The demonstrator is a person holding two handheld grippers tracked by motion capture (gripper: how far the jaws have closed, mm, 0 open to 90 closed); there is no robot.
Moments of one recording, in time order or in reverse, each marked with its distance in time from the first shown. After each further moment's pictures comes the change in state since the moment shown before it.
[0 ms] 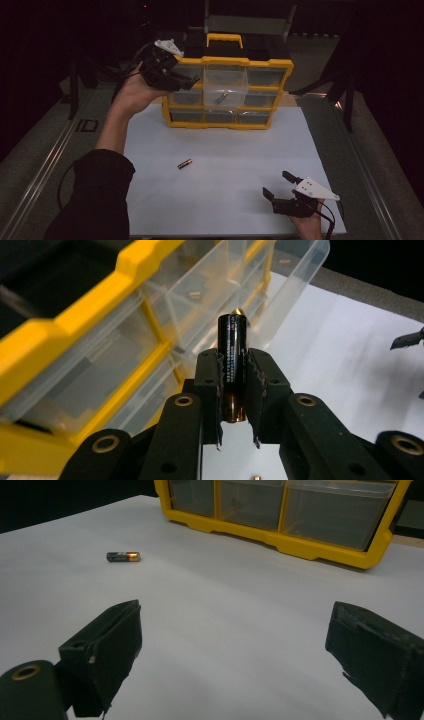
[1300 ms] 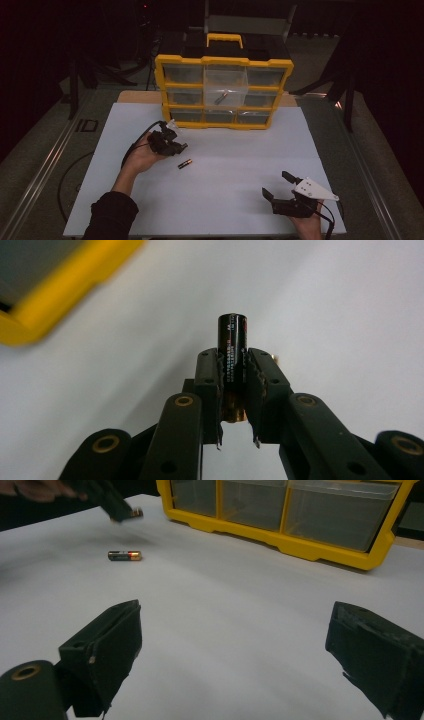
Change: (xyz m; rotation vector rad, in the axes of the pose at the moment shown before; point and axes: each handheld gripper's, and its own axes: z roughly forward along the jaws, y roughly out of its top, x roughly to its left) left arm -0.022 -0.181 0.121 0.246 -0.043 -0.083; right arm 0.002 0.000 0.000 0.002 0.001 -0.012
